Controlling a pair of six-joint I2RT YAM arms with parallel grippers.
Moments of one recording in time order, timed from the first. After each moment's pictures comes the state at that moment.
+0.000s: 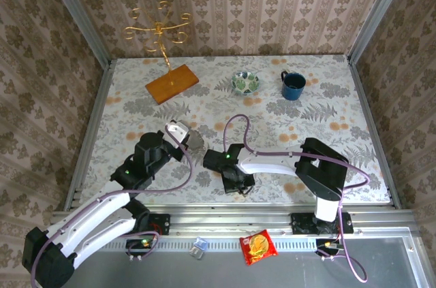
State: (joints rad) left arm -0.70 0.73 0.45 -0.03 -0.09 0.20; right arm 1.10 1.80 1.16 -0.96 0.06 0.97
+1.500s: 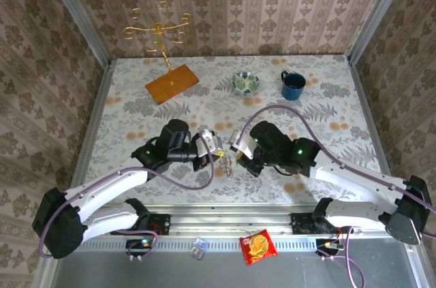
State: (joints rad) left arm -0.80 1.07 0.65 -0.15 0.53 0.41; right arm 0.88 1.14 0.92 -0.60 -0.11 -0.17
